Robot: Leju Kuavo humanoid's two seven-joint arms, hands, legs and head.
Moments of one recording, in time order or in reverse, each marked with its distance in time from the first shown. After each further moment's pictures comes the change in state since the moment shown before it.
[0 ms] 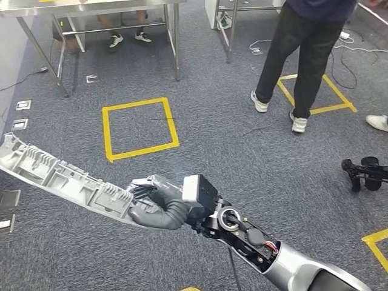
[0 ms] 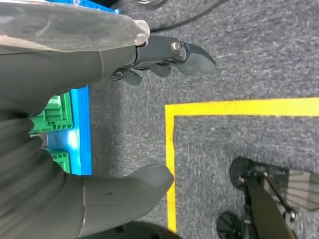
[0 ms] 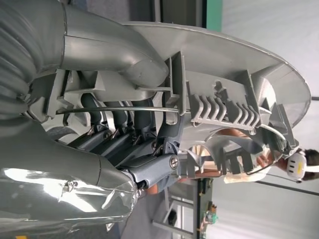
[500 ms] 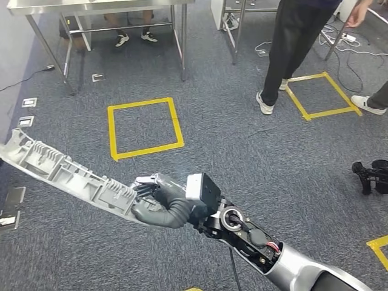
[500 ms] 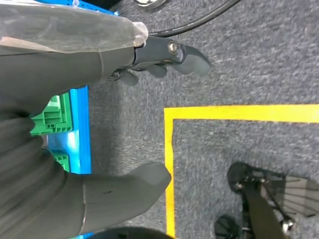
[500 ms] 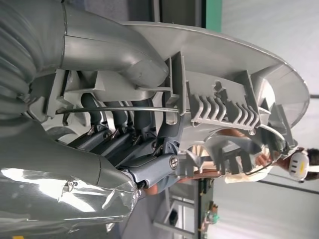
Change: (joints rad) left arm 0.001 0.006 0.000 0.000 0.000 0.001 0.002; right arm 0.000 0.000 0.001 0.000 -0.013 -0.001 0.000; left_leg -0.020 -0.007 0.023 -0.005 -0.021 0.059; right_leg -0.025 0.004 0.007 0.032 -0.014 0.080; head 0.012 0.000
